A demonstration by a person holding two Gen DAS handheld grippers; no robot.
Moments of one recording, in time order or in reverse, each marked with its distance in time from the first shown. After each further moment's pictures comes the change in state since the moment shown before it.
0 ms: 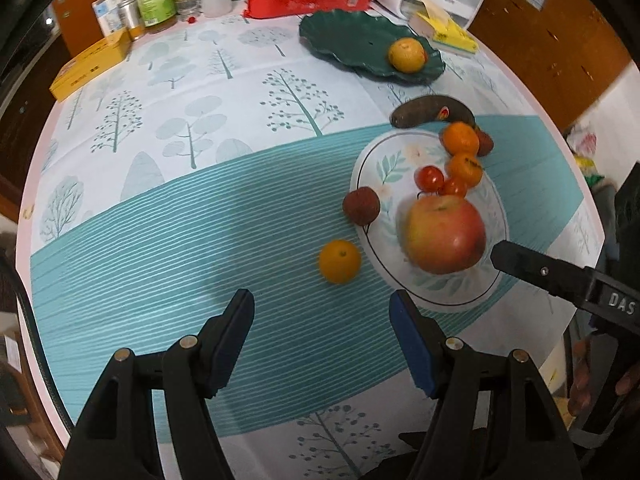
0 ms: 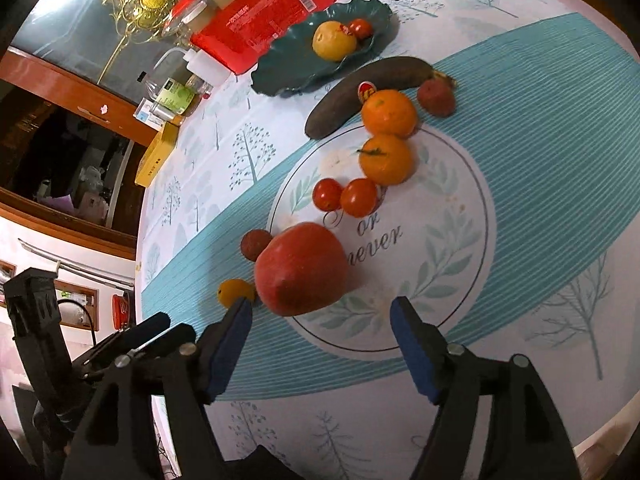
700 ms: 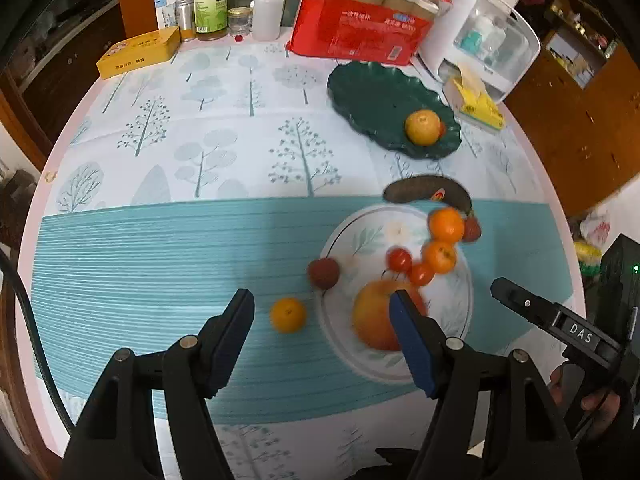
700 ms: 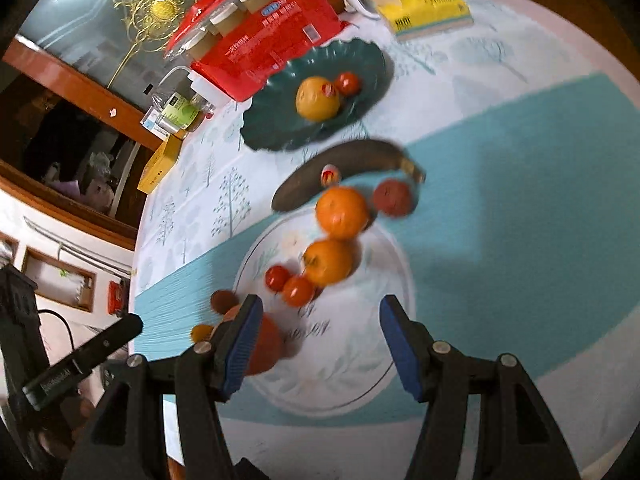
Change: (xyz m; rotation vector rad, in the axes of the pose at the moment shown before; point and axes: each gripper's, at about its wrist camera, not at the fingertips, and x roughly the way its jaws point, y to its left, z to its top) left arm -0.035 -0.027 0.029 -0.254 -0.113 0.029; right arm -0.031 -0.046 0.071 -0.102 -0.008 0.017
